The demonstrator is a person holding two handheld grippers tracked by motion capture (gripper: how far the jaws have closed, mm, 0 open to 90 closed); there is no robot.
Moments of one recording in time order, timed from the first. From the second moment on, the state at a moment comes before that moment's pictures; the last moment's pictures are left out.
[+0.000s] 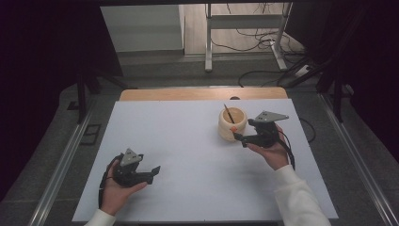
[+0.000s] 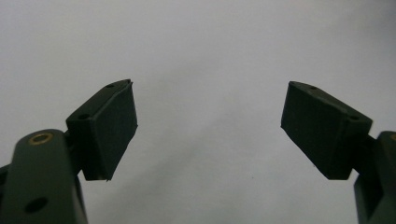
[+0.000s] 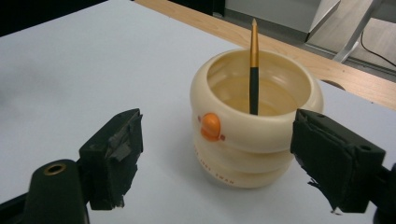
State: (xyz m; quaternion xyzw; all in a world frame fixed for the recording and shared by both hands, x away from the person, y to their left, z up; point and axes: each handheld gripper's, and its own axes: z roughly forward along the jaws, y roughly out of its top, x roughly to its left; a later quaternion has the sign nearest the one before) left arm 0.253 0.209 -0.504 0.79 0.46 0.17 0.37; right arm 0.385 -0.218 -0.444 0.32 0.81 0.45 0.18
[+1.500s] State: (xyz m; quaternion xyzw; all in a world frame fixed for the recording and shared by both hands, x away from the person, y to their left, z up) left arm 0.252 0.207 -0.504 0.79 0.45 0.17 0.37; right arm 0.312 -0.280 -0.486 0.35 0.83 0.41 0.17
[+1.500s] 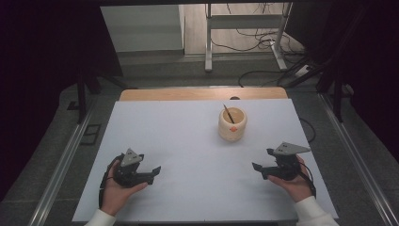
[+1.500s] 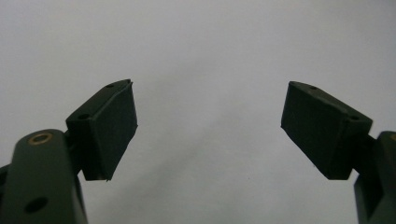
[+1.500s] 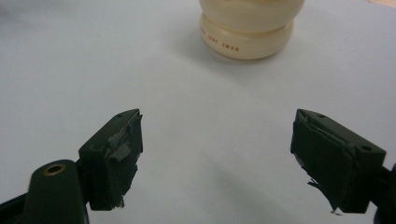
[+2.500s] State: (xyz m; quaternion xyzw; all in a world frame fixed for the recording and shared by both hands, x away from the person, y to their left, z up) left arm 0.253 0.204 -0.508 0.79 0.45 0.17 0.37; right arm 0.313 -0.287 -0.493 0.36 0.83 0.38 0.19
